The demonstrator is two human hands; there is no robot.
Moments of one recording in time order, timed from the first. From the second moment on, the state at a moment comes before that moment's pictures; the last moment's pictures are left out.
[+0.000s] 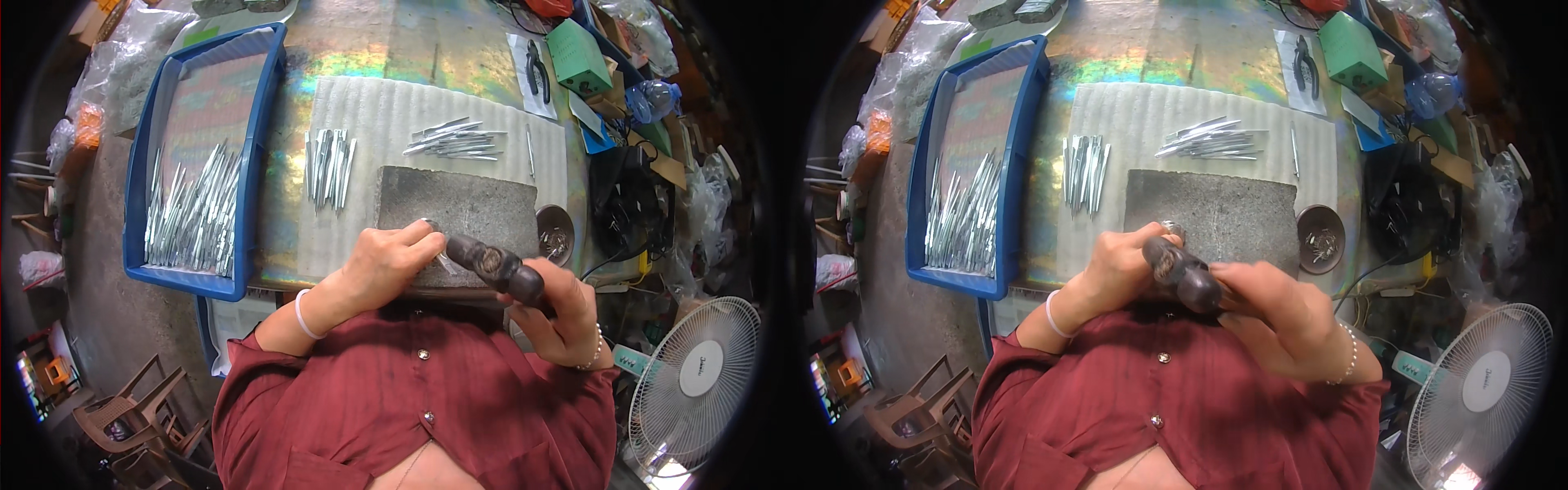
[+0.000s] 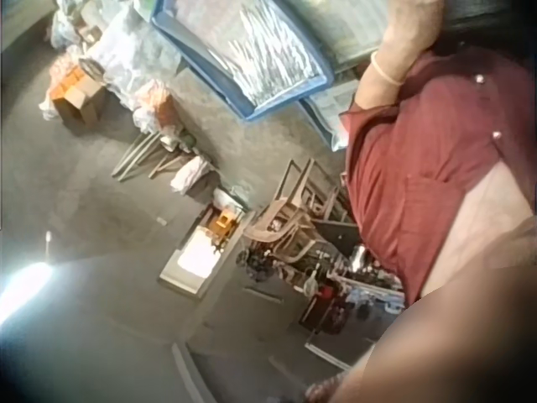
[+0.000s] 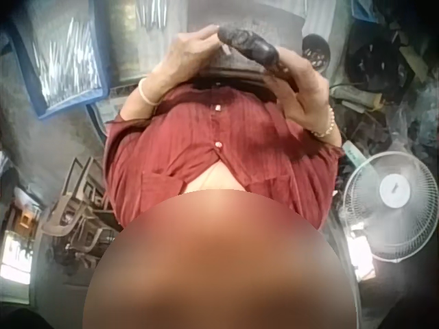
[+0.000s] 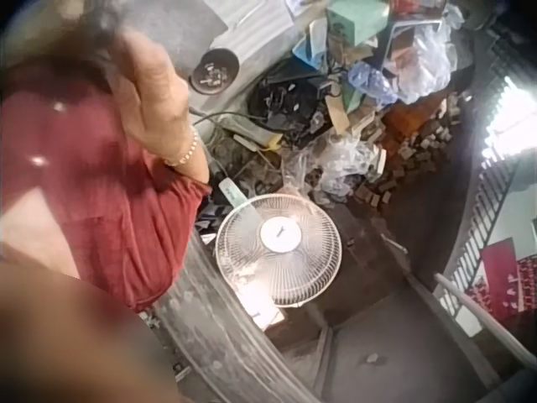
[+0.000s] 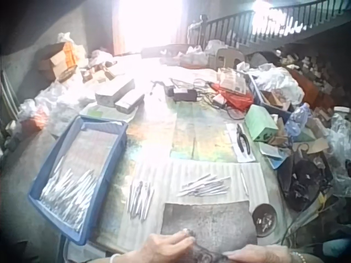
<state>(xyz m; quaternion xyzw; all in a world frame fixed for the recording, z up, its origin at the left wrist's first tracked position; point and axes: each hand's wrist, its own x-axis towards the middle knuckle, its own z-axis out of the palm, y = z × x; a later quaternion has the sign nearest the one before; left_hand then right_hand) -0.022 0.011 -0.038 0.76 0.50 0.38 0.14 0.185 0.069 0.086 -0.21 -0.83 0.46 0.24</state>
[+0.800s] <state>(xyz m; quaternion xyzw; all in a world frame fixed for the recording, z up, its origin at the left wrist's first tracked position) -0.024 0.015 -0.034 0.75 0.50 0.40 0.19 0.216 0.076 0.095 -0.16 -0.94 0.26 0.14</state>
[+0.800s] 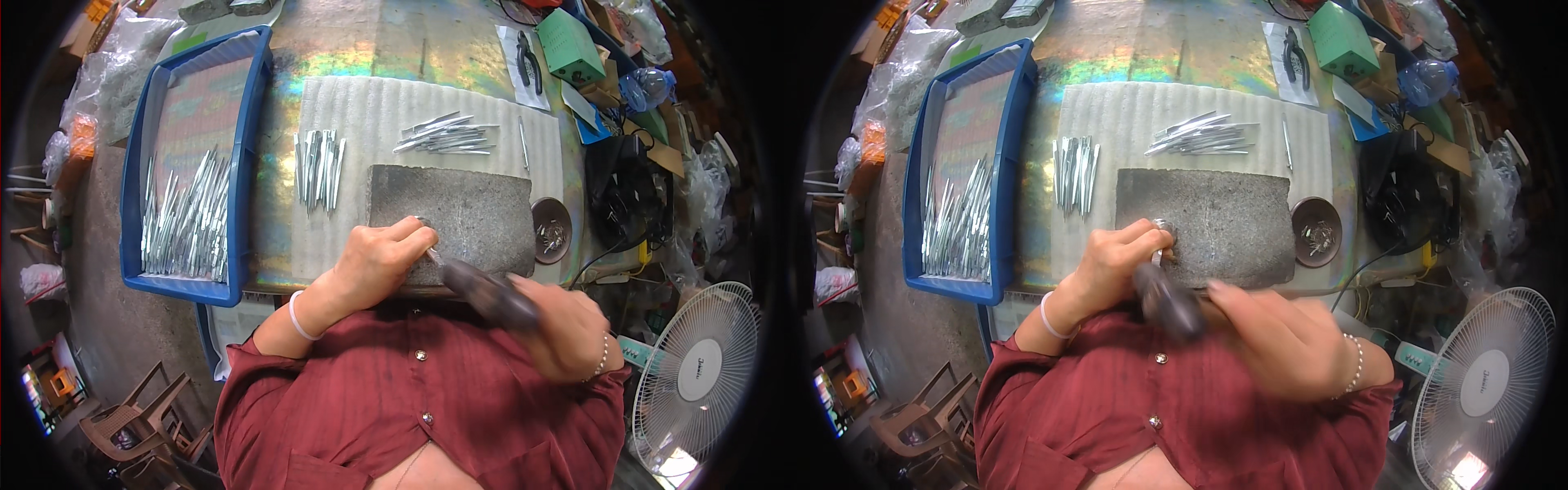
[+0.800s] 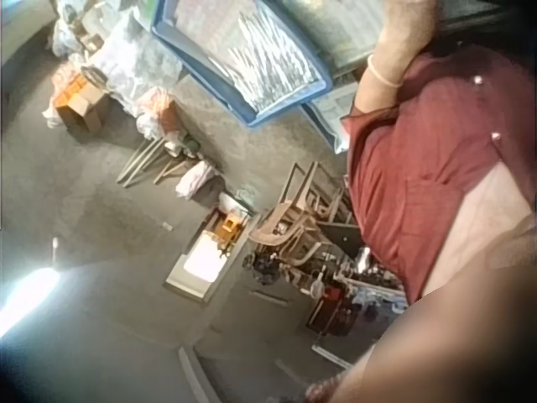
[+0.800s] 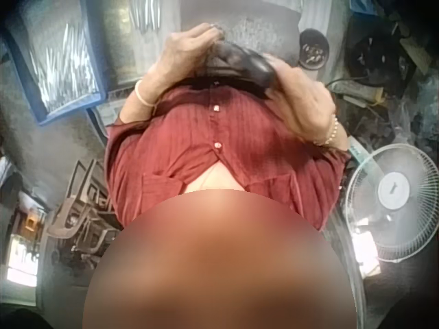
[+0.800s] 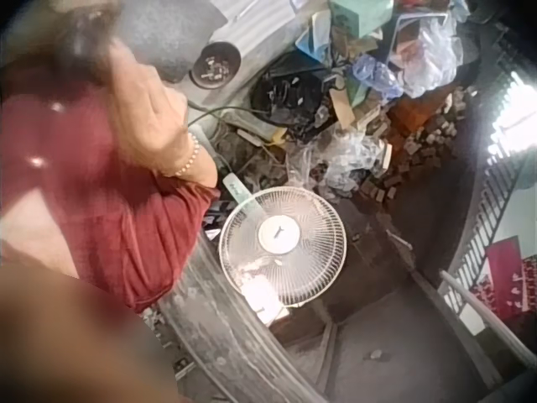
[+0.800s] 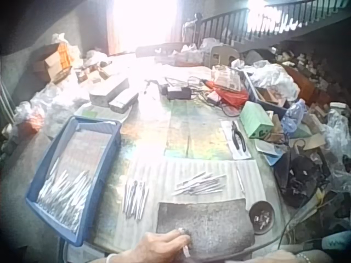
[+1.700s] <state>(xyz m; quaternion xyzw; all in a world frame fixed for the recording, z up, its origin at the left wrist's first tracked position) -0.040 0.013 -0.002 0.12 0.30 0.63 0.70 0.206 0.097 -0.001 -0.36 -0.92 0.14 0.11</state>
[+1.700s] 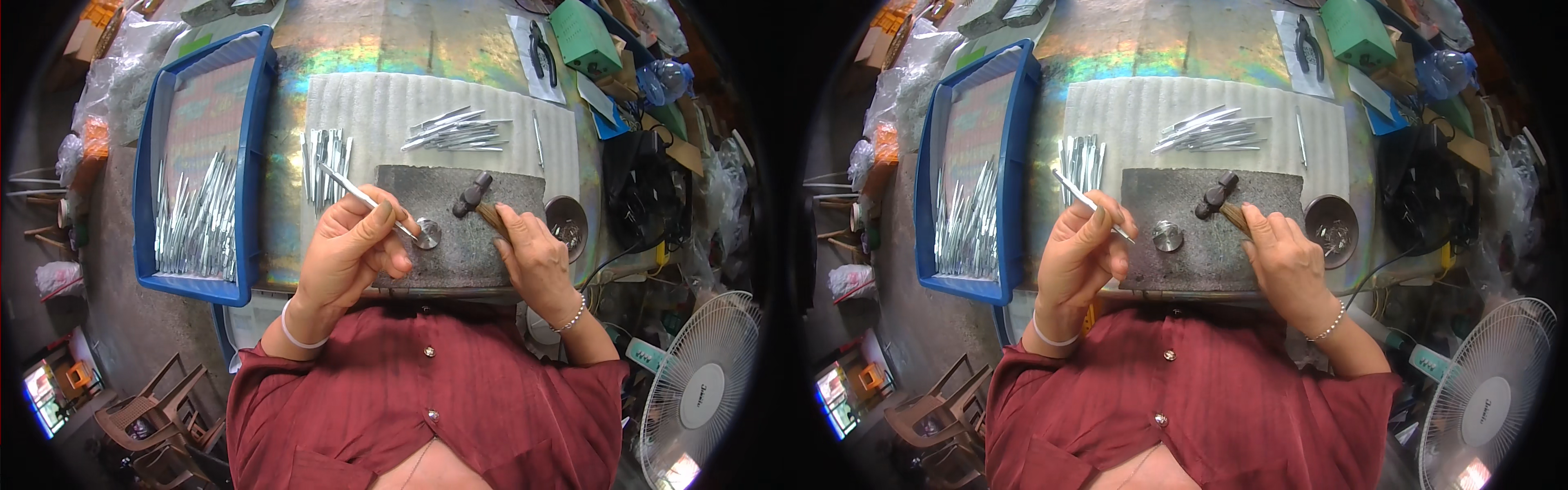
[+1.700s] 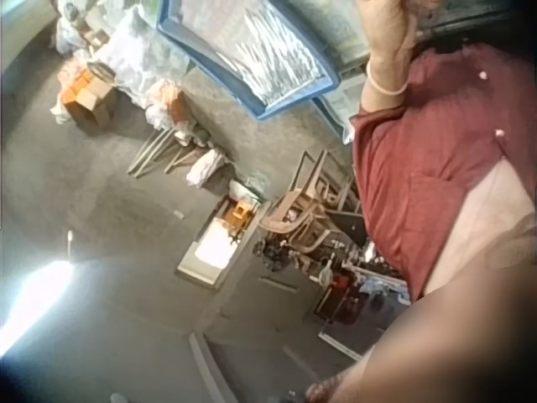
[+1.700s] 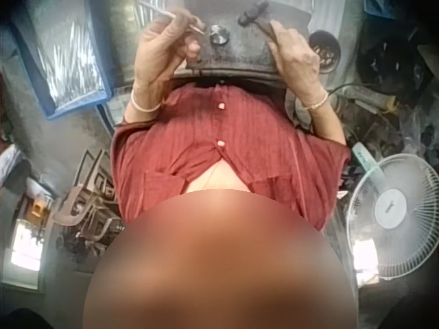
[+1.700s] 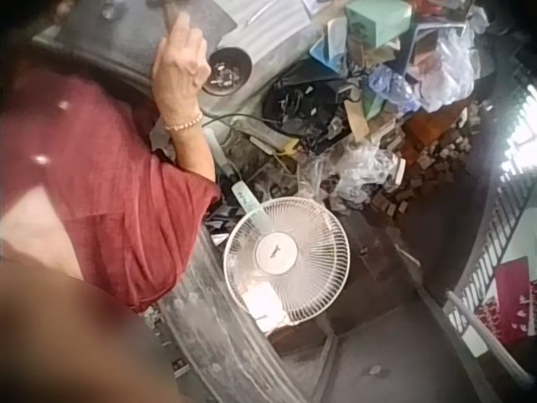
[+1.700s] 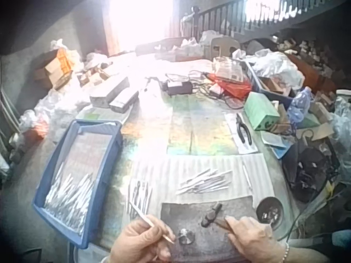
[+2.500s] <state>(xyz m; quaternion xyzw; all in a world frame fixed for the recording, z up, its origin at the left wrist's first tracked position) -0.037 0.031 0.001 0.15 0.38 0.56 0.72 0.214 0.287 -0.071 -0.54 -0.82 0.19 0.09</state>
